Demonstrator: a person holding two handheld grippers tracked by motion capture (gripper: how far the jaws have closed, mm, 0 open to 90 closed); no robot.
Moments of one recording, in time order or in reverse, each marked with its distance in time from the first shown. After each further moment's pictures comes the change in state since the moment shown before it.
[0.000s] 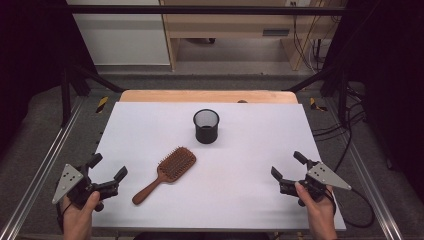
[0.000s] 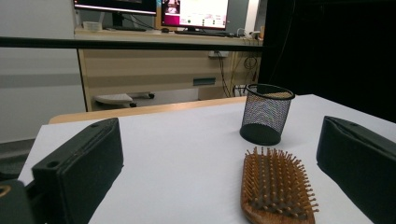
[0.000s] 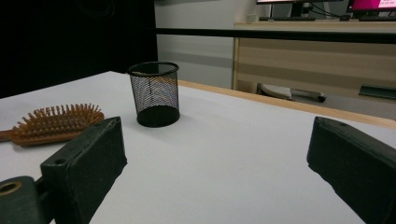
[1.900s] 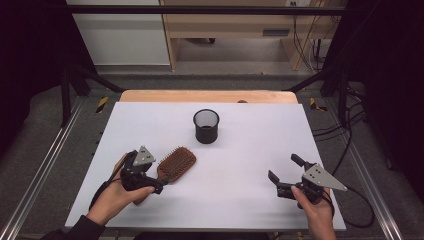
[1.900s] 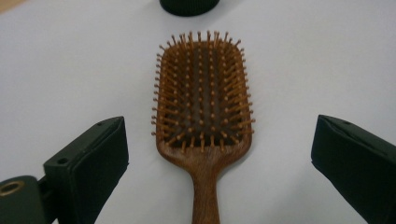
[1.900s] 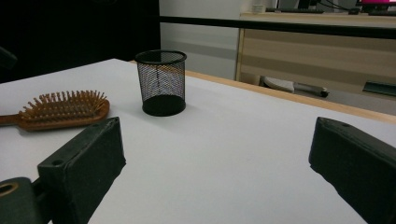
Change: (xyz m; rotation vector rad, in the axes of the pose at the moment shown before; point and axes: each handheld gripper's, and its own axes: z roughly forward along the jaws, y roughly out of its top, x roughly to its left) left arm -0.072 0.019 0.099 0.731 -0.200 0.237; right arm 0.009 0.000 0.000 0.041 0.012 -0.032
